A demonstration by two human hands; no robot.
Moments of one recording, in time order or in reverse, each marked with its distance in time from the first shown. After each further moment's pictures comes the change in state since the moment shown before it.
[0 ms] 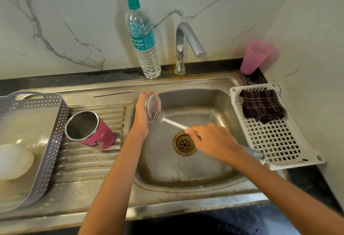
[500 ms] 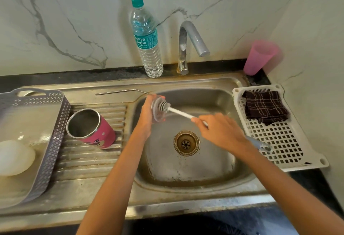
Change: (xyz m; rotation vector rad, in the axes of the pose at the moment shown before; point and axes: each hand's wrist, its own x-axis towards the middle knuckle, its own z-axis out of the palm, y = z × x) left_hand -0.002 -0.007 0.002 0.091 -0.050 0.005; right_hand 0.016 0.011 -0.015 0.003 0.061 0.021
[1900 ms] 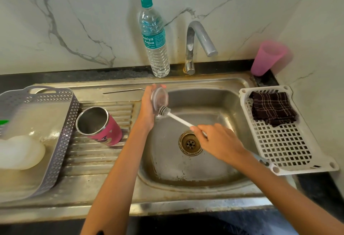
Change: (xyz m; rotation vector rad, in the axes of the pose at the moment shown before) left_hand 0.004 0.022 -0.009 -0.095 -0.032 0.081; right_hand -0.014 -0.012 0.019 0.069 0.000 -0.040
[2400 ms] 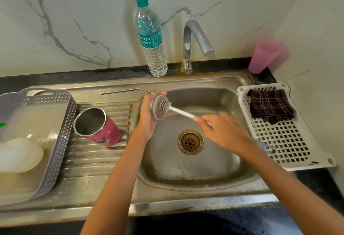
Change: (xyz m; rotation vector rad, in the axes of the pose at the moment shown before) left_hand -0.009 -0.022 -0.007 -0.092 -0.105 0.019; right_hand 0.010 0.010 -0.016 0.024 0.027 0.000
